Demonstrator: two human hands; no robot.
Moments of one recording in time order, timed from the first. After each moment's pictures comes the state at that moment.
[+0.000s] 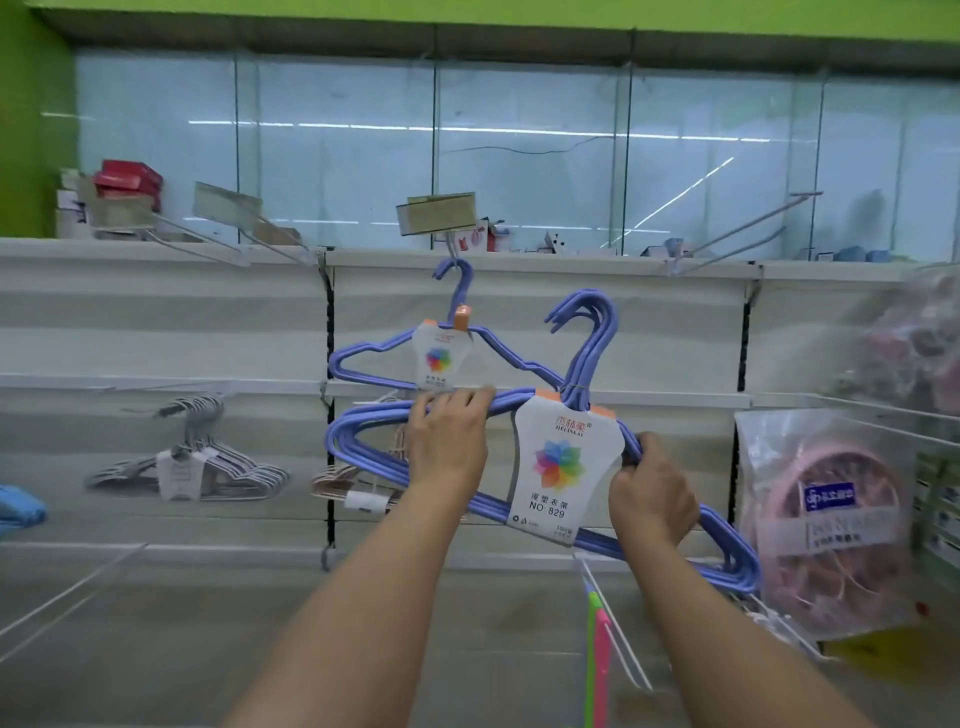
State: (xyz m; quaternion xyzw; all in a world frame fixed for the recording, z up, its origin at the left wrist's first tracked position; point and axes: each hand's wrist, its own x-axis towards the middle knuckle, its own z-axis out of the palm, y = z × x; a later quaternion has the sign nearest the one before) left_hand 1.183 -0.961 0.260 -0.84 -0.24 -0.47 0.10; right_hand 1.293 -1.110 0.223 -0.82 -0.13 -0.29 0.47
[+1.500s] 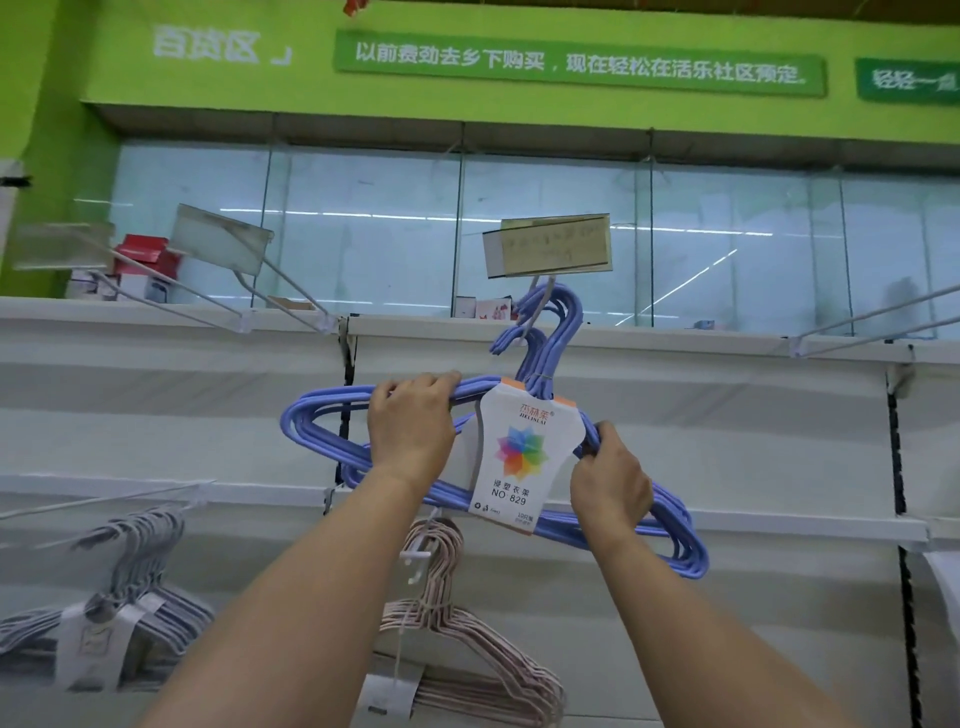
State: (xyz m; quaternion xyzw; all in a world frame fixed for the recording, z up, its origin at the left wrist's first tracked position) left_hand 1.259 -0.724 0.360 -0.77 -0.26 -0.57 0.12; right_hand 1.386 -0.855 0.321 -0.77 -0.20 -0.32 0.51
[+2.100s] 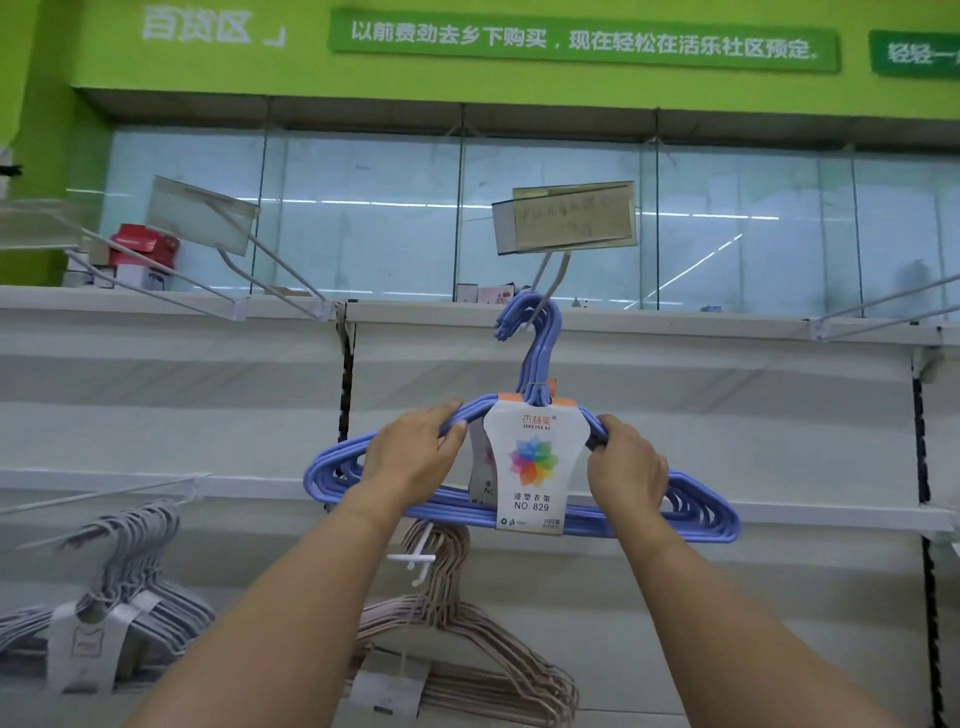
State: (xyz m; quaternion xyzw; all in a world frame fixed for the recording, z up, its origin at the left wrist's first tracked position) left_hand 1.267 -0.691 0.332 -0.87 -0.21 -0.45 -0.02; right_hand 1.418 -0.848 0.324 -0.82 -0.23 -0.32 0.42
